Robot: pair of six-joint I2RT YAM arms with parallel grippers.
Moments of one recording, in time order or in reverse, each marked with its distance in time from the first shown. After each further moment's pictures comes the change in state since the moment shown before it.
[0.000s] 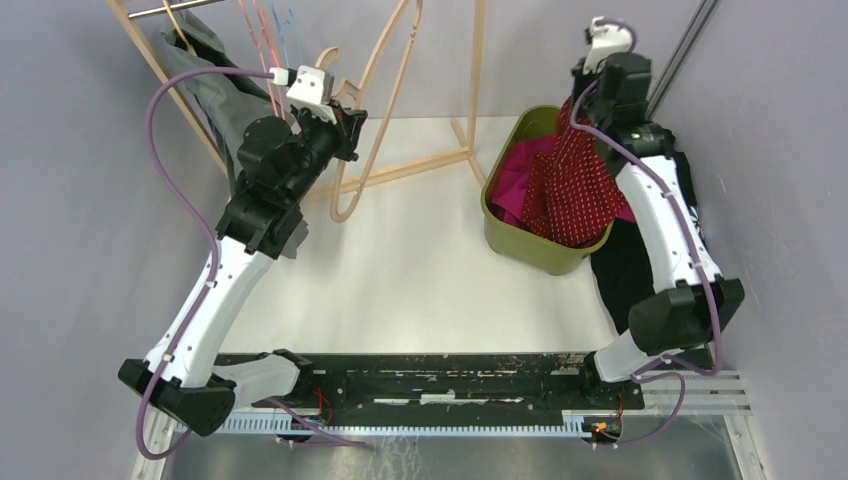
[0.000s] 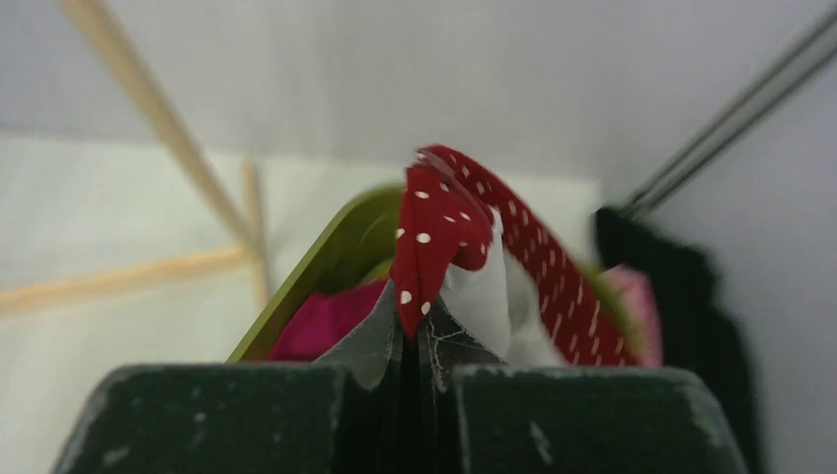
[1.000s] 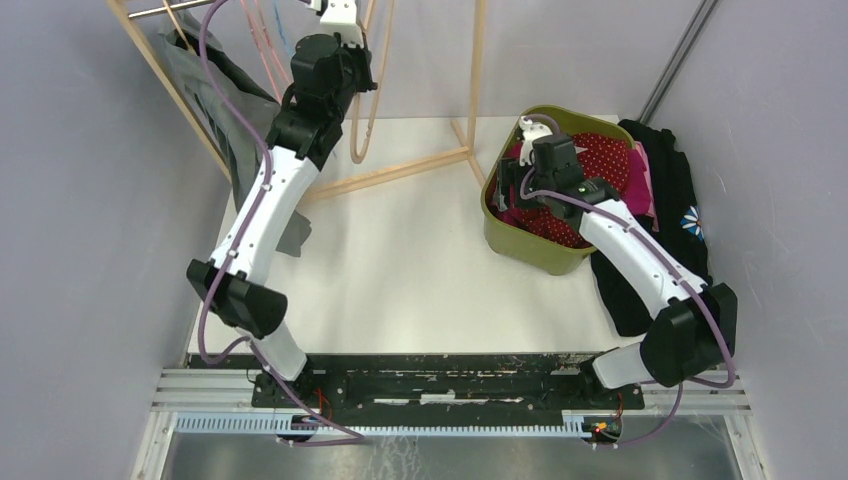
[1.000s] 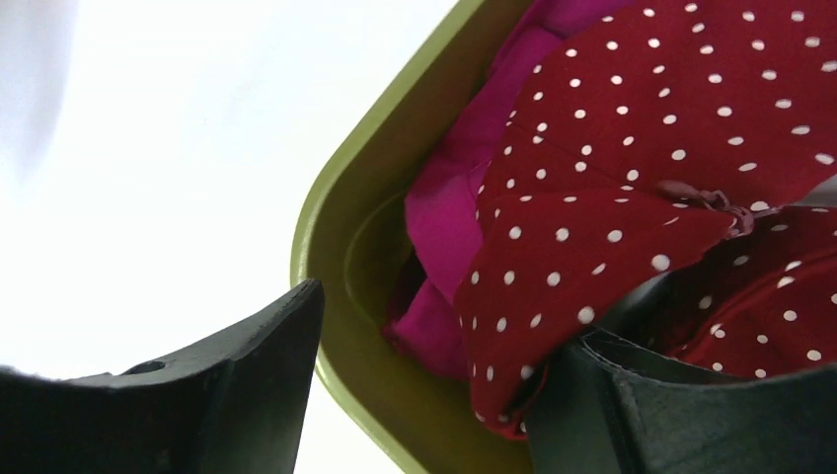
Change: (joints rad) left arm 0.041 0.517 0.546 -0.115 -0.236 0.019; right arm 0.225 -0.117 -0.536 -0.119 -0.208 0.306
